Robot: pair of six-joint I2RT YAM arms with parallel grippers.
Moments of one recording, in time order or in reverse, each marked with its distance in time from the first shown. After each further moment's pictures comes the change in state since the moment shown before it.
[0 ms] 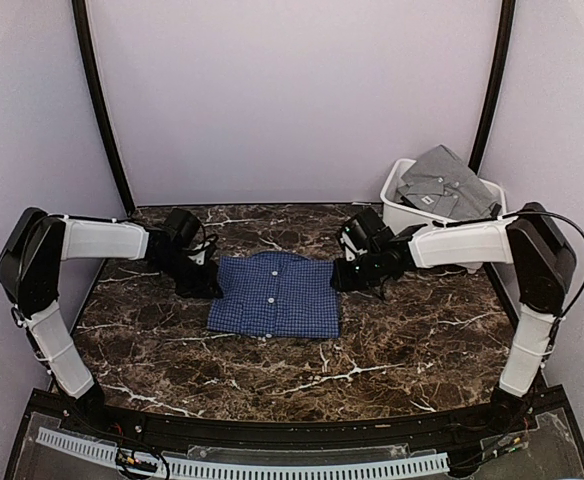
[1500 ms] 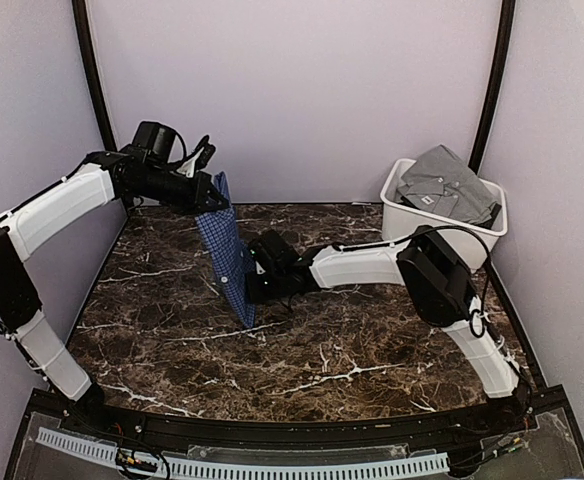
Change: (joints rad) left arm 0.032 -0.133 0.477 -0.204 0.139 0.173; right arm 0.243 0.590 0.669 0.034 0.072 0.056
